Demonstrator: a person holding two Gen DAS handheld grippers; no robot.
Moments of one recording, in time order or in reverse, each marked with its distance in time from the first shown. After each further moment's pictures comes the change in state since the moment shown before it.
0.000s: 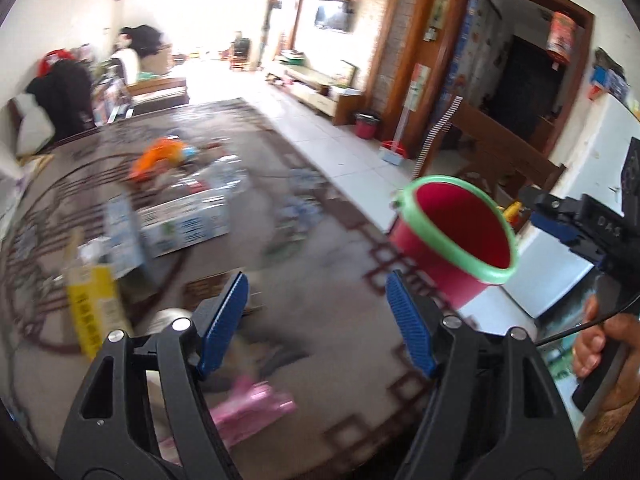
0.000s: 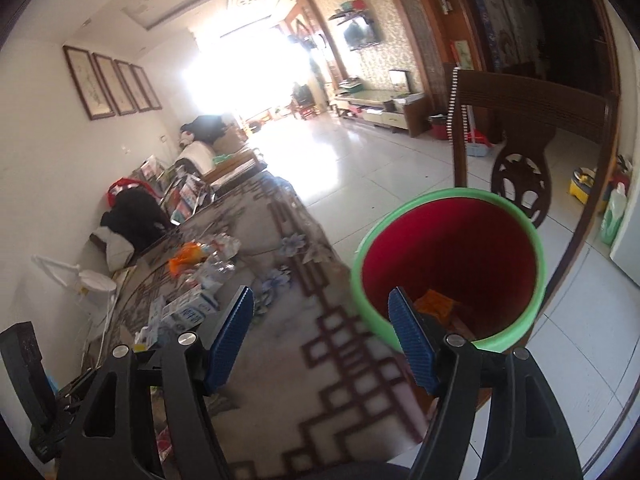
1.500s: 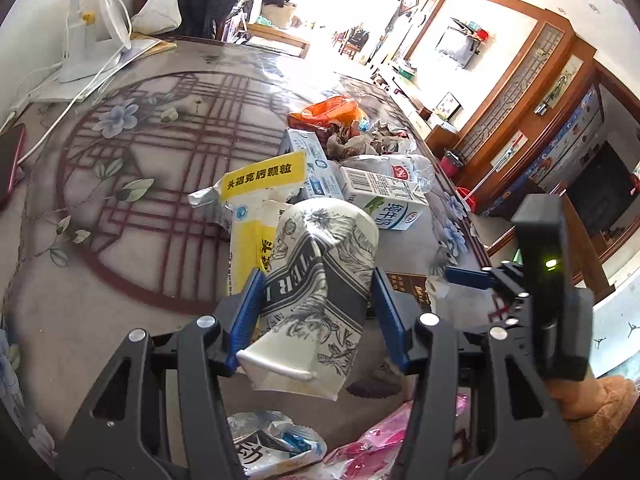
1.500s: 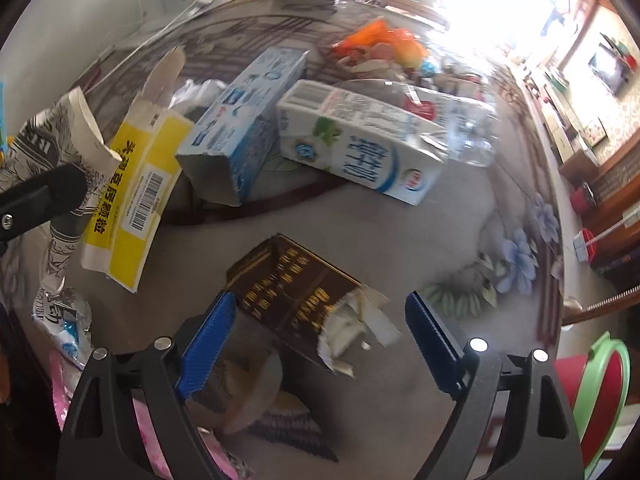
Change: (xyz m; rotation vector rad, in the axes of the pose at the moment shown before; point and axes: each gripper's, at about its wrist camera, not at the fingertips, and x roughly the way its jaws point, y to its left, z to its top) left arm 0.007 0.172 -0.041 -0.436 0.018 0.123; right arm 0.234 0.218 -0.113 -0.875 0.578 0.099
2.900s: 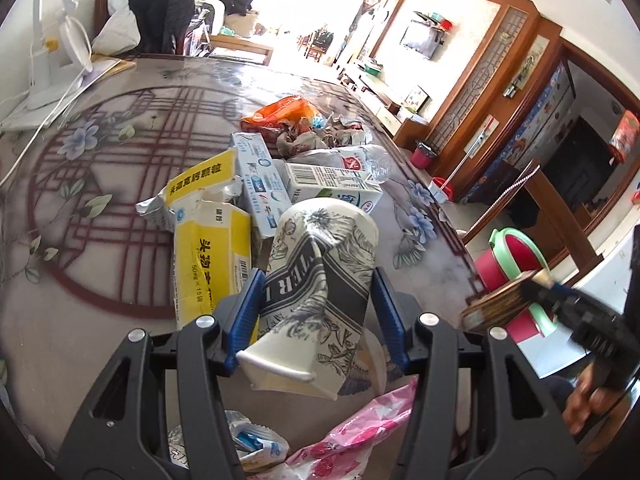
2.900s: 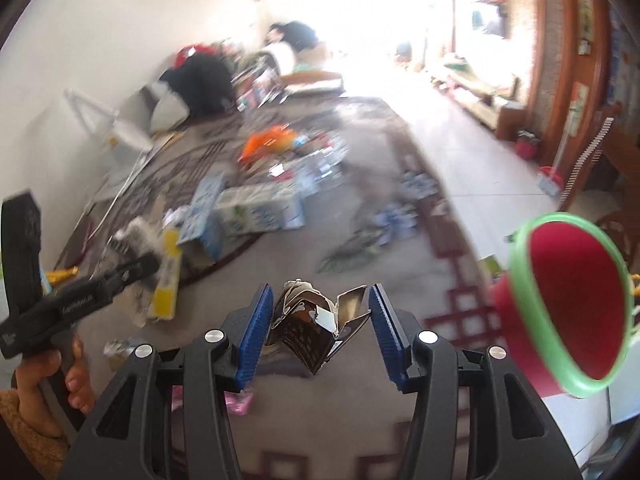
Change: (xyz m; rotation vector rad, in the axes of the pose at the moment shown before) left arm 0.002 -0.030 -0.010 0.112 -0.019 -0.075; right arm -0.140 -0.058 -0.103 0.466 -0.364 -0.079
